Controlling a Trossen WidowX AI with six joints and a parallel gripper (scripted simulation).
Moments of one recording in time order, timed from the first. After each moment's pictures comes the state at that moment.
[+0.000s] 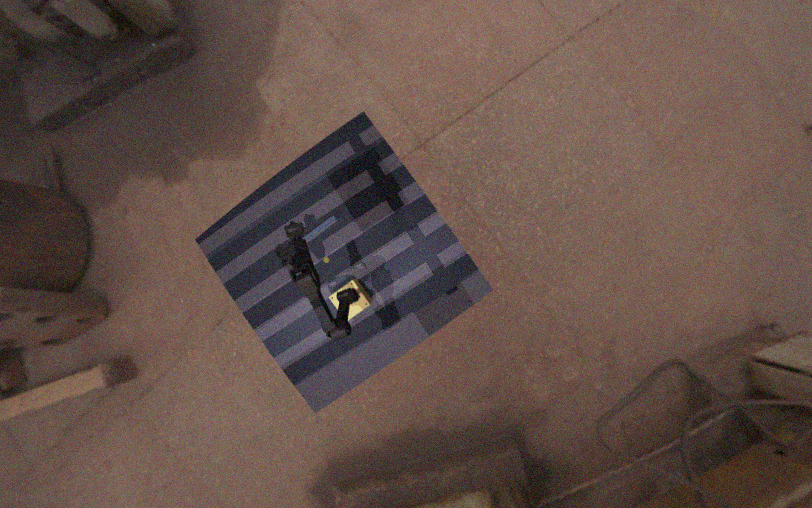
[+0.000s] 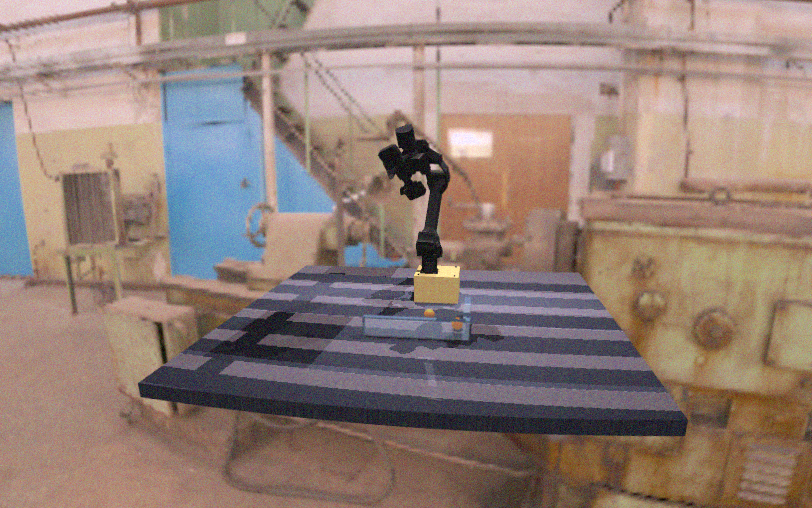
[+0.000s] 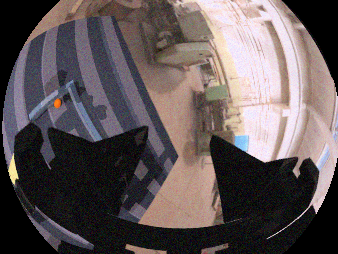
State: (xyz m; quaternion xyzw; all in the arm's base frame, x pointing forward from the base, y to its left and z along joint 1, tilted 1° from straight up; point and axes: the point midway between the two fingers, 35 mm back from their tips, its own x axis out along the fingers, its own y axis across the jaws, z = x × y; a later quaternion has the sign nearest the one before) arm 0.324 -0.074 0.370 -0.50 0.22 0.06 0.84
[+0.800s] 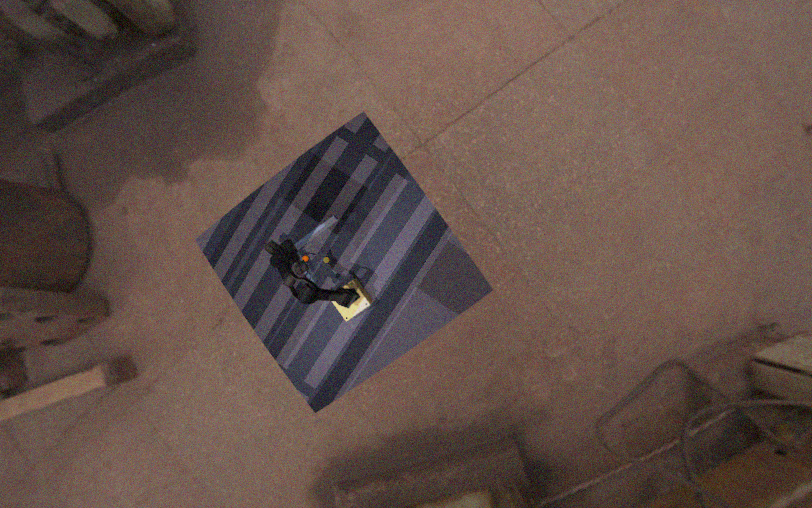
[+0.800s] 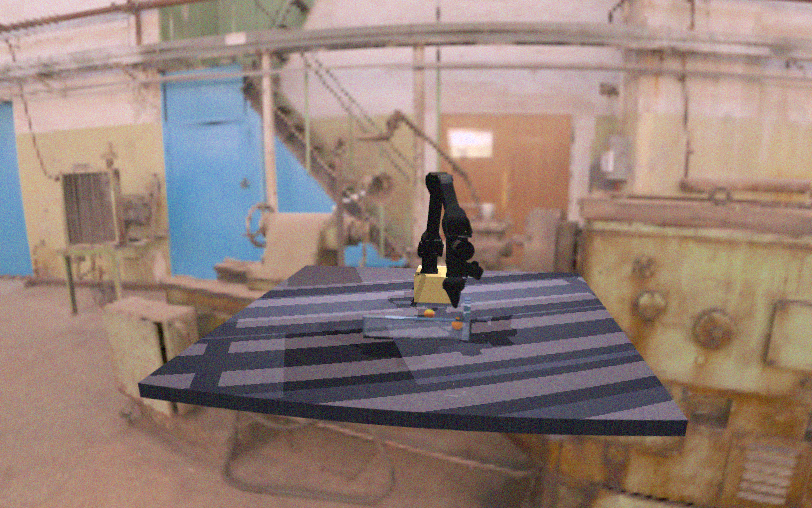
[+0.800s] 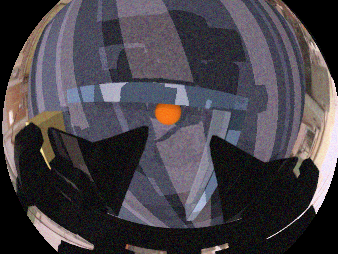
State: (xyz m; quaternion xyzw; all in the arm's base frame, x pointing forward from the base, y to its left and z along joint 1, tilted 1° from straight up) arm 0.348 0.104 0.032 -0.49 0.48 0.47 0.56
